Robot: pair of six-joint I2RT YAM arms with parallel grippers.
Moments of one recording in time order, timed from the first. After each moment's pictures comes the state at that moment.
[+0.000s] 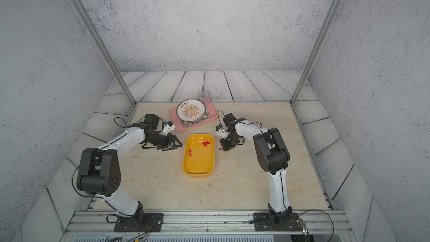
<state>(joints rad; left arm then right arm) -0.13 1.68 1.14 -0.75 0.69 -0.13 0.46 2.07 1.48 -0.81 -0.30 -0.19</state>
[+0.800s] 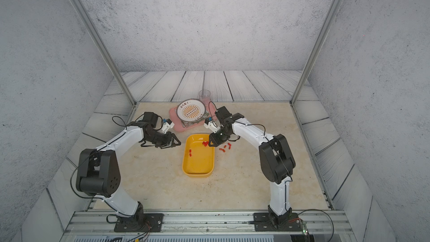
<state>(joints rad) -0.11 1.66 1.18 -0.78 0.63 -0.07 0.62 1.93 1.59 -0.83 -0.48 -0.08</state>
